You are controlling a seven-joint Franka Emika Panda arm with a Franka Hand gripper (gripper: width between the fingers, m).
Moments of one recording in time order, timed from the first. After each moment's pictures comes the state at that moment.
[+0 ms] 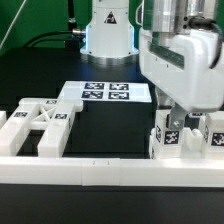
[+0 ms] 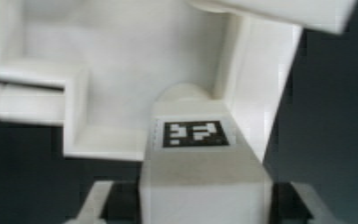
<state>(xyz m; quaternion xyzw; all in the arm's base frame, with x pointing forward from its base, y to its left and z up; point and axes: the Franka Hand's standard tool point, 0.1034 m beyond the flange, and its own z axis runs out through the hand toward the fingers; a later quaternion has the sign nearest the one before) 0.645 0.054 0.076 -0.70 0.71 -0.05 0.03</state>
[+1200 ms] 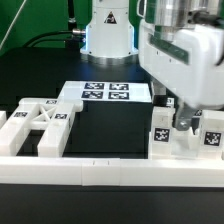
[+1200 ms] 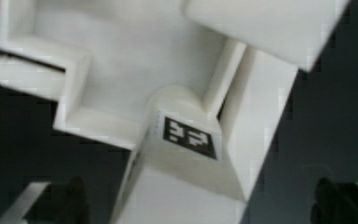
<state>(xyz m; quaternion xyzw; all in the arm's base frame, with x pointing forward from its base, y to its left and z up) 0.647 0.053 0.091 -0.84 0.55 -0.04 0.01</state>
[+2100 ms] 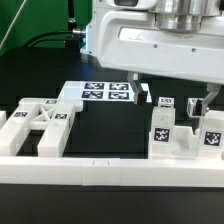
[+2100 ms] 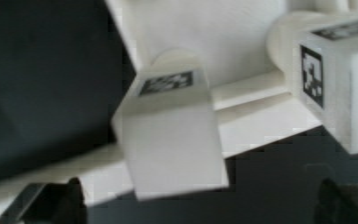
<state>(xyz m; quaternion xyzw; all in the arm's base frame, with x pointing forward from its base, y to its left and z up) 0.649 0.050 0.101 -0.98 0.17 -0.05 -0.01</state>
